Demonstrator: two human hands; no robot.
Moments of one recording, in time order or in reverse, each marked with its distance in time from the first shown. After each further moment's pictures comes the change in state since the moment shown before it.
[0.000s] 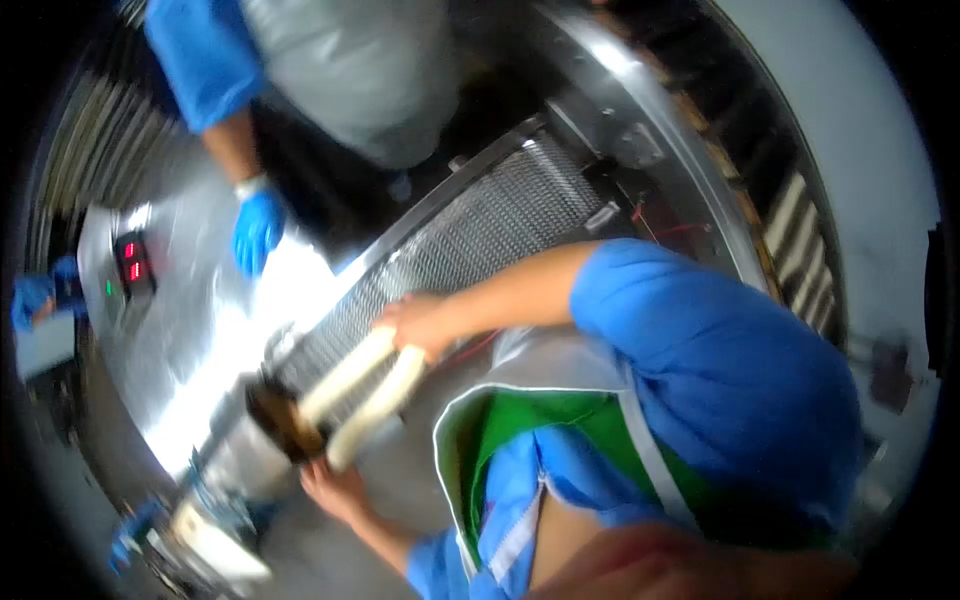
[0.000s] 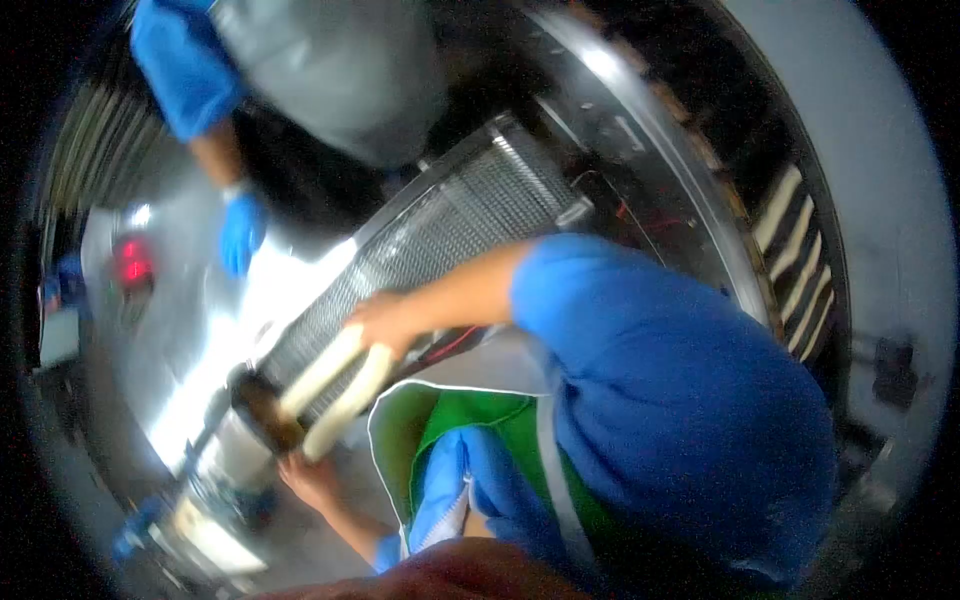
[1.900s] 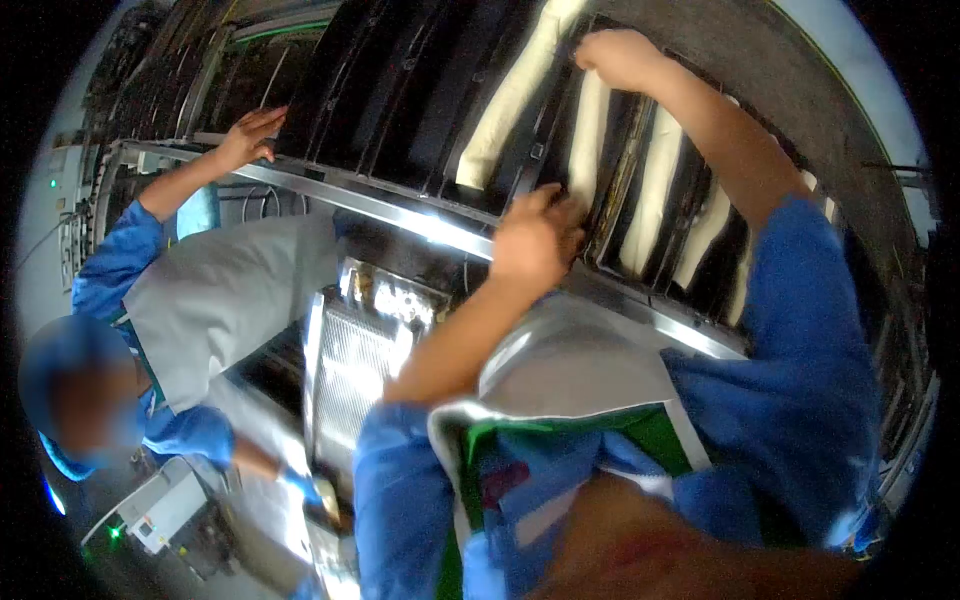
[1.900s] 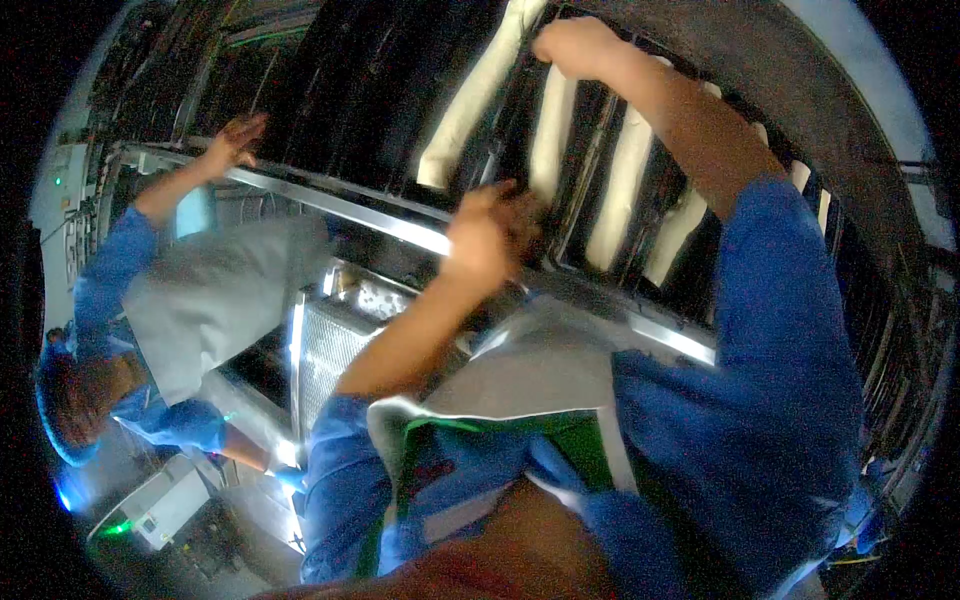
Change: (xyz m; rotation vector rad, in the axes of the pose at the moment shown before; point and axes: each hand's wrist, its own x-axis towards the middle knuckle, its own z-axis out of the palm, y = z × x) left_hand -0.196 0.774 -0.074 -0.511 -0.461 1.618; right_hand -0.775 0.171 -0.208 -0.403 0.126 1.504
